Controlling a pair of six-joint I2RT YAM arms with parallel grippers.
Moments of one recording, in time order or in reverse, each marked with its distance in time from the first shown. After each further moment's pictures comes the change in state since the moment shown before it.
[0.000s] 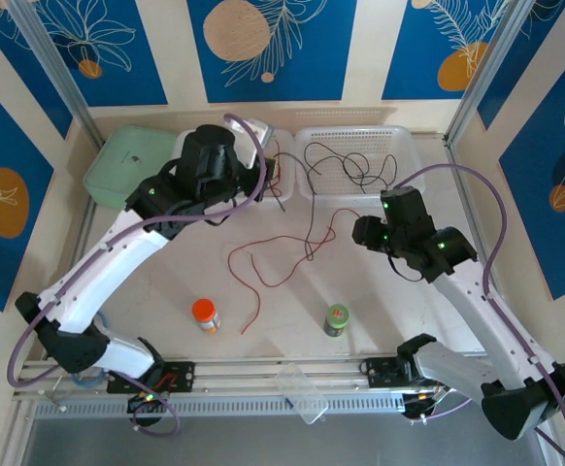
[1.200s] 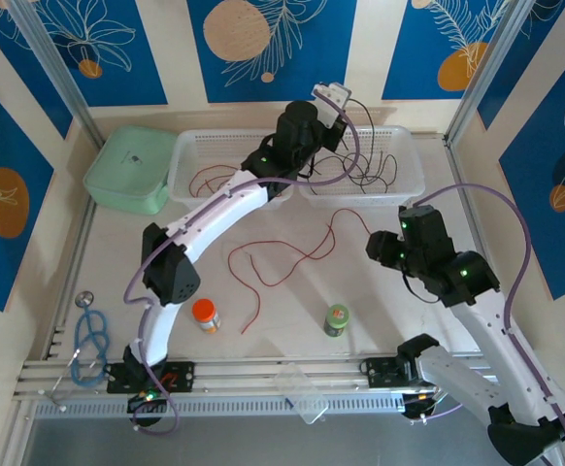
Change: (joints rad) left arm -0.022 0.683 0.432 0.583 -0.187 0.266; right arm -0.025 -0.174 -0.055 -0.107 0.009 0.037
